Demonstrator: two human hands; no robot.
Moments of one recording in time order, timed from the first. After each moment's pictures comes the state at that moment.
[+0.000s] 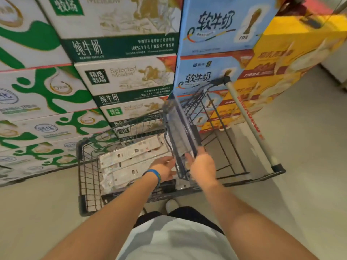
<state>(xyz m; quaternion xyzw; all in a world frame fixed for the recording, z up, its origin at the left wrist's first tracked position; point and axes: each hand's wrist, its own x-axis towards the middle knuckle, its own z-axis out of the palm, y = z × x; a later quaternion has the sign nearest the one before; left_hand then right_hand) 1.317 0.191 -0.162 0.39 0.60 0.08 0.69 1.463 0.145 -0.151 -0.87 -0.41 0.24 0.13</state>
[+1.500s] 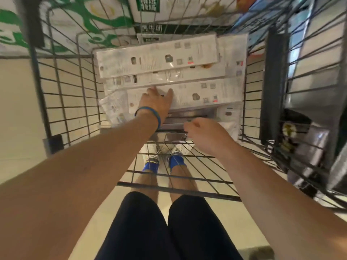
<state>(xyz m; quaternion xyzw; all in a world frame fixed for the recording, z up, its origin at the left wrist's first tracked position) 1.188 0.257 -0.477 0.78 0.50 -0.33 0.18 1.341 0.190 -0.370 -0.71 -0.47 0.51 -0.12</state>
